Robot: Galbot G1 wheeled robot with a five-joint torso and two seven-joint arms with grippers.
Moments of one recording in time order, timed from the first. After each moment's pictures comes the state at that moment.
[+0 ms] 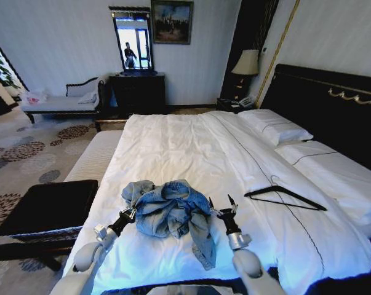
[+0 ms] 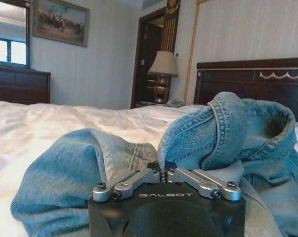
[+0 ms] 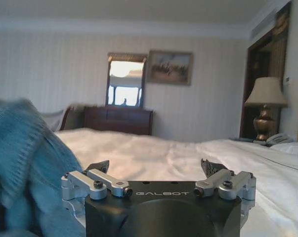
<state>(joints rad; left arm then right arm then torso) 1.41 -1.16 -0.57 -1.68 -0.47 -0.13 0.52 -1.40 1.07 0.34 1.65 0.31 0.41 0.05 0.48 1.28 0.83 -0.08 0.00</state>
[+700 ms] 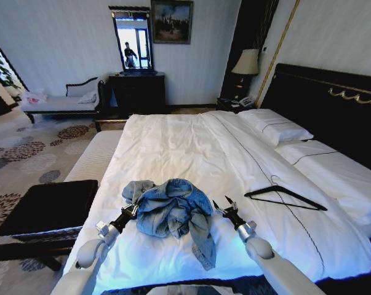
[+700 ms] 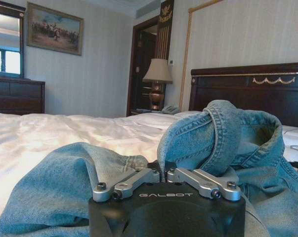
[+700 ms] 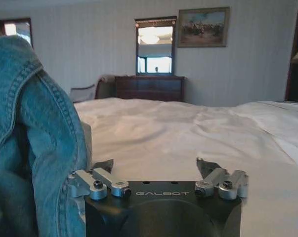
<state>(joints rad) 1.40 -1.17 -0.56 -1.70 -0.45 -0.15 0.53 -1.15 0.96 0.14 1.38 0.56 0.43 -0.14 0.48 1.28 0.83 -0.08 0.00</state>
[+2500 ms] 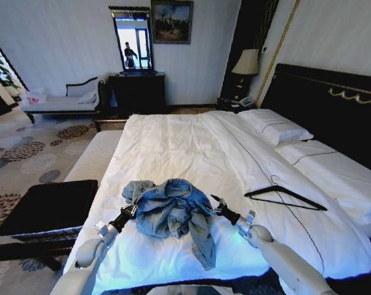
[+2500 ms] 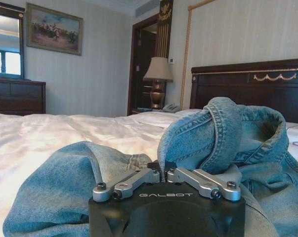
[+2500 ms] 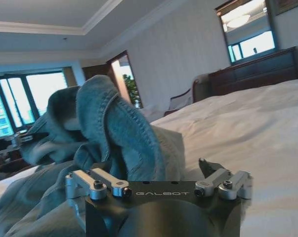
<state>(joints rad) 1.40 -1.16 -0.57 -1.68 -0.44 -0.15 0.54 -1.02 0.91 0.05 1.22 0.92 0.34 -0.81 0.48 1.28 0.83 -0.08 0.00</state>
